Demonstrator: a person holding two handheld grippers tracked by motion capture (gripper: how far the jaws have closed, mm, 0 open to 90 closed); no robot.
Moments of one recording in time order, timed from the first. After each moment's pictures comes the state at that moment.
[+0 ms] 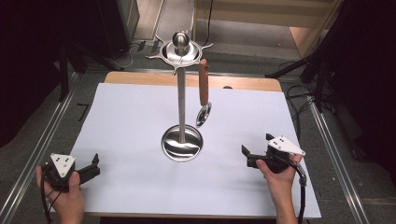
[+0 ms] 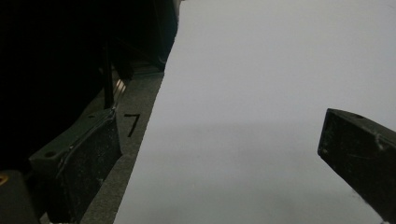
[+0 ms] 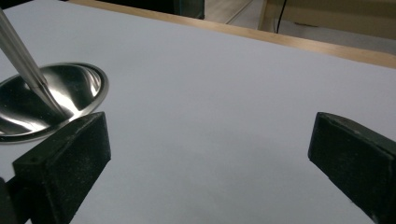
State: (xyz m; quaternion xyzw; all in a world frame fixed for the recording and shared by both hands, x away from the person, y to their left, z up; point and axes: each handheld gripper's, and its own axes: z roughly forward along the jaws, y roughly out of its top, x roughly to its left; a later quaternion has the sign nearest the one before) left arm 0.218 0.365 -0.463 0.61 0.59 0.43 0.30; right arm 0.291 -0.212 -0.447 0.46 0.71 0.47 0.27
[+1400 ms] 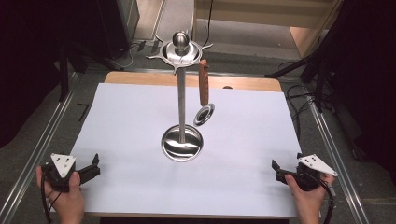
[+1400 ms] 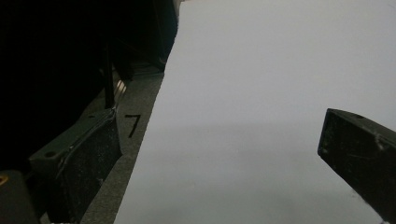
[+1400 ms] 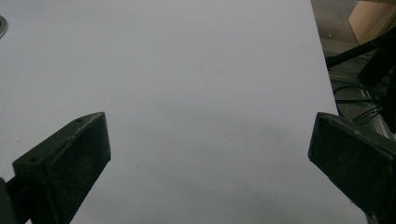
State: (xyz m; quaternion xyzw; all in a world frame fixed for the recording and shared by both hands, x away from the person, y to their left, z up) left arm 0.218 0.364 -0.464 0.61 0.59 0.43 0.30; right arm 0.253 -0.298 -0.482 0.53 0.68 0.41 0.29
